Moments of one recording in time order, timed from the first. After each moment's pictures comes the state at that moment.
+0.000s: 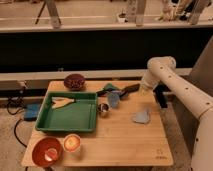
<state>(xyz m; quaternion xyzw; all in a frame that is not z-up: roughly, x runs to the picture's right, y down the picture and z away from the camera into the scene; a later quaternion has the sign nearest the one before) 0.227 0.026 0.871 -0.25 -0.08 0.08 0.96</state>
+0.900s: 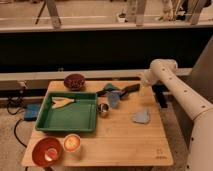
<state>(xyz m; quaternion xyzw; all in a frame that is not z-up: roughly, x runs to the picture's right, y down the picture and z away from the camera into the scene) 0.233 -0.027 0.920 -0.13 -0.13 0.02 0.98</state>
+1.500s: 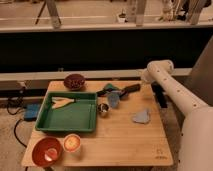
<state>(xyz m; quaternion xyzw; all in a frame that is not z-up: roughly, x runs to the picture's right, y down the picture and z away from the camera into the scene) 0.250 -0.051 0.960 -0.09 -0.08 -0.01 0.99</state>
